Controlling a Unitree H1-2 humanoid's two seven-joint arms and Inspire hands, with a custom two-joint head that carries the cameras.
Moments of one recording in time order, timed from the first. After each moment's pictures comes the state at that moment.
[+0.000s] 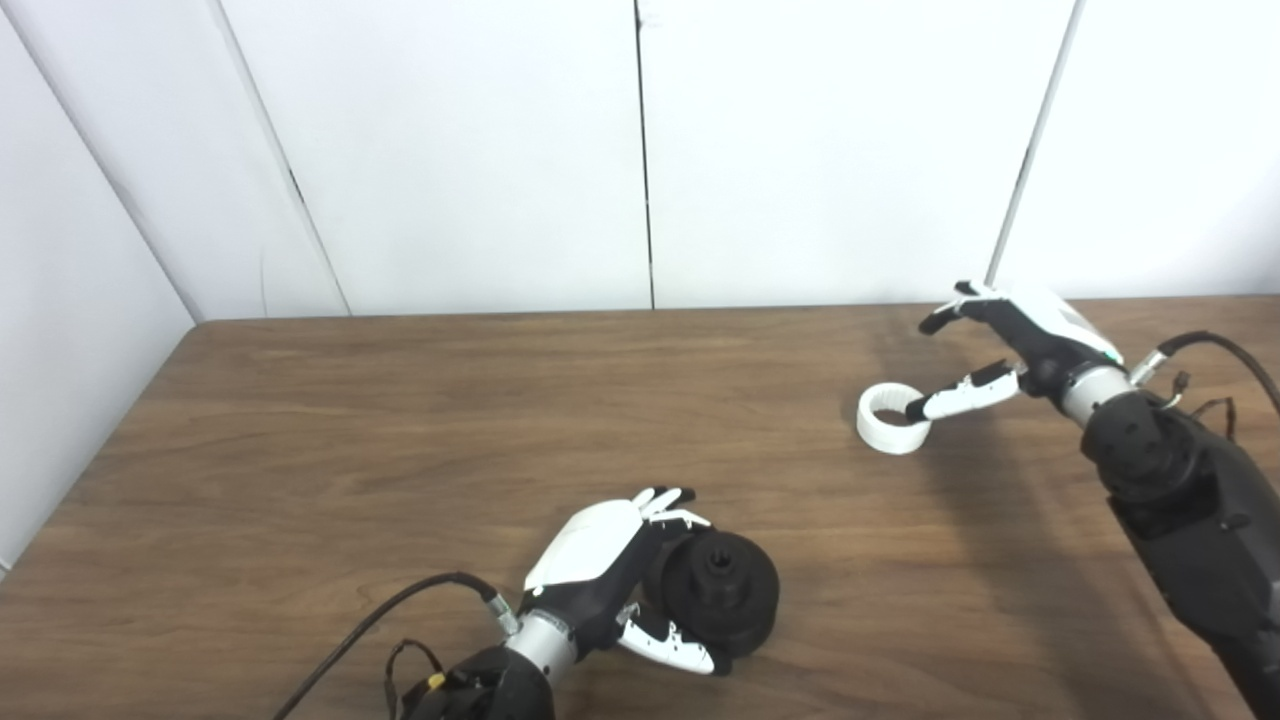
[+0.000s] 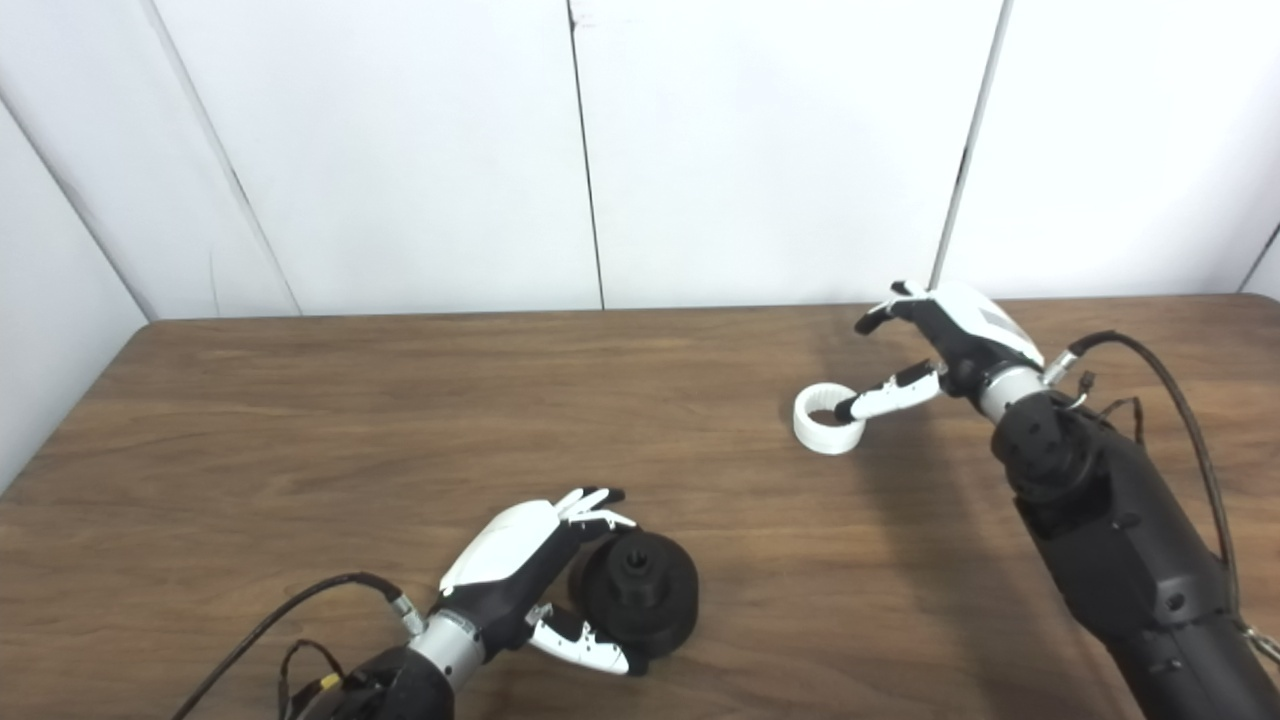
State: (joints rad) left arm -0.10 0.20 -0.44 -0.34 0.75 0.41 -0.36; right arm -0.61 -0.48 0.26 0.22 -0.54 0.32 0.27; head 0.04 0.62
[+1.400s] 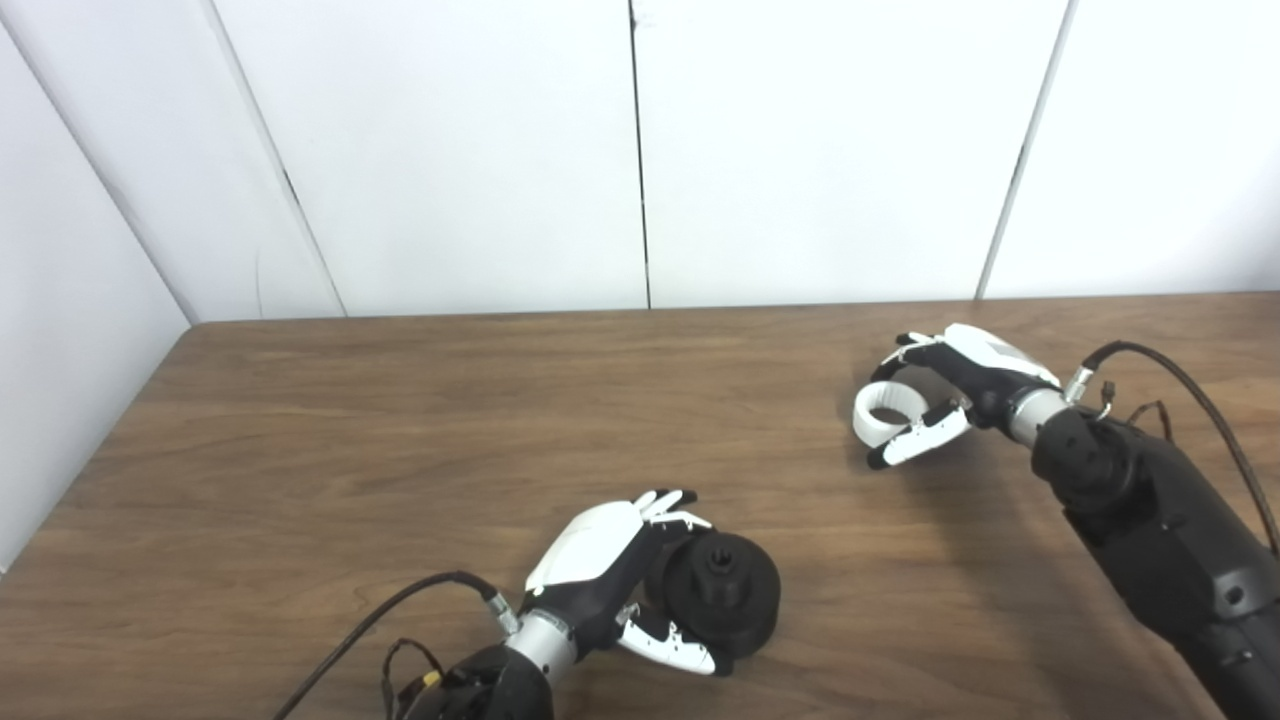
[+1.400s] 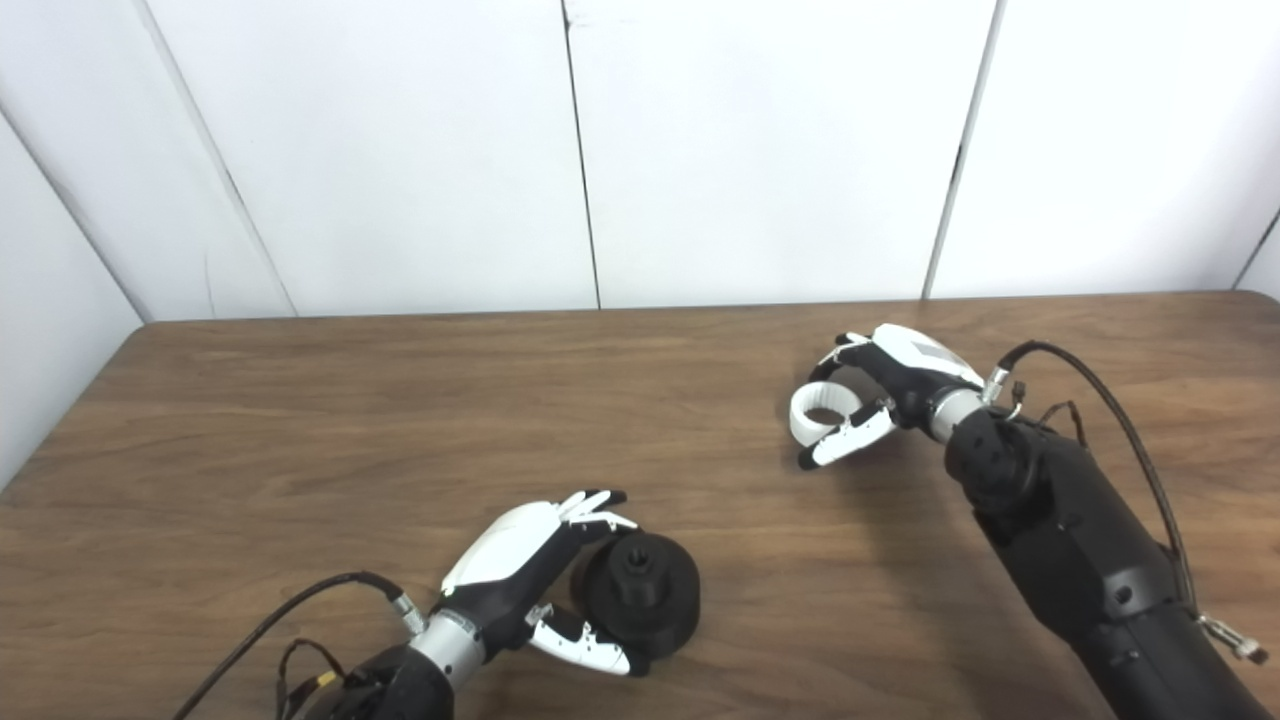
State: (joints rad) left arm -0.10 0.19 -0.42 -0.32 0.75 0.40 -0.37; right arm -0.62 -0.46 0.35 0.26 -0.60 0.30 0.35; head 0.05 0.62
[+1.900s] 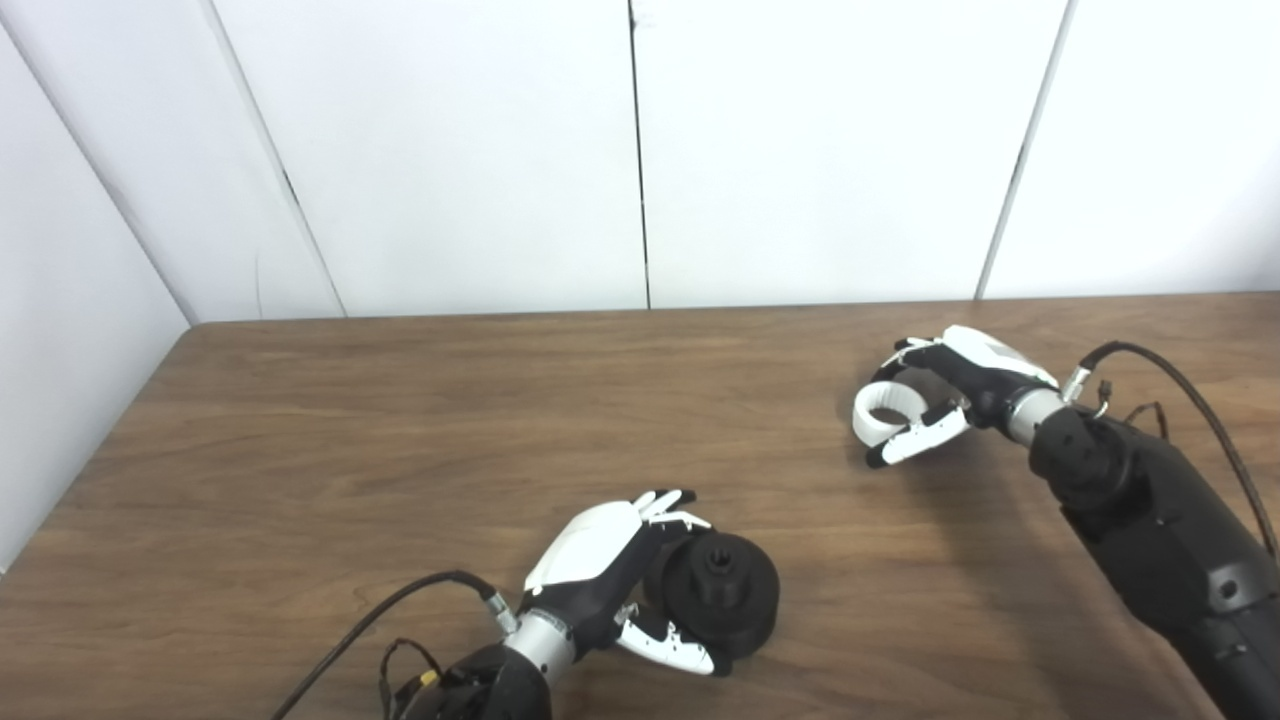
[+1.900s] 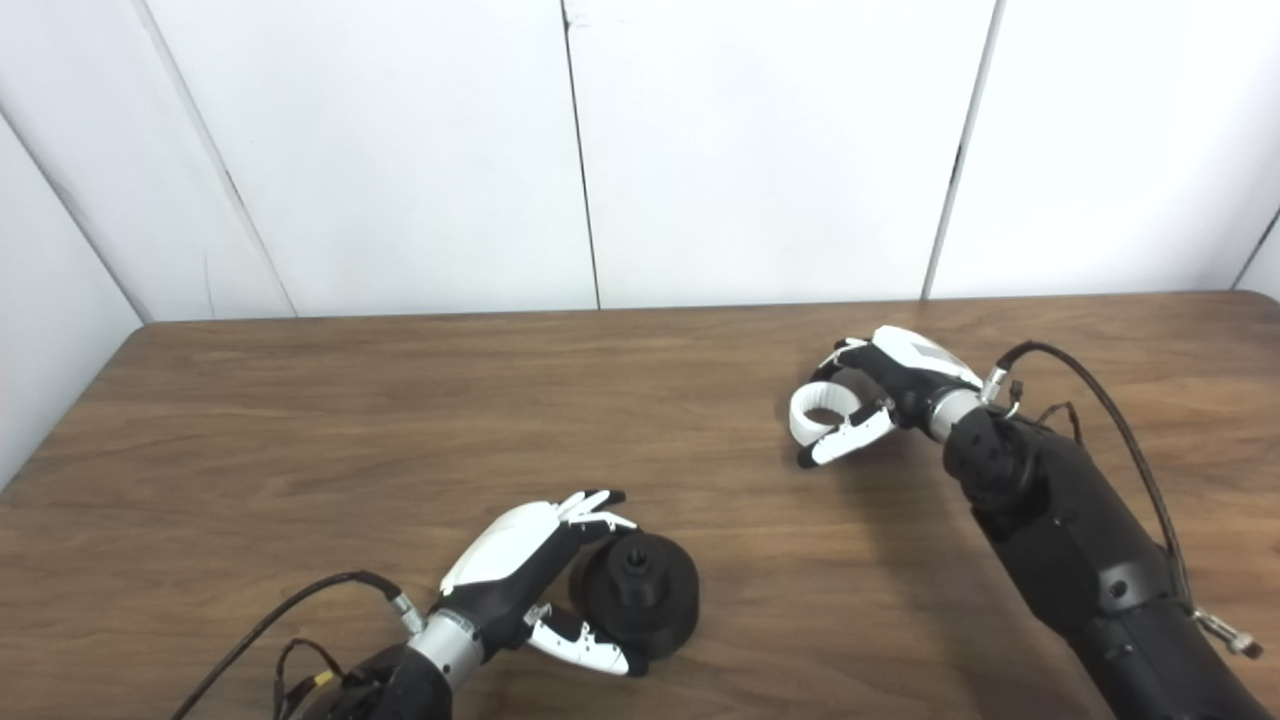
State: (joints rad) left arm -0.10 0.19 -0.42 -0.32 0.74 0.39 -0.38; right arm -0.63 -0.45 0.34 0.29 -0.59 0.29 0.34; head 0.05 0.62
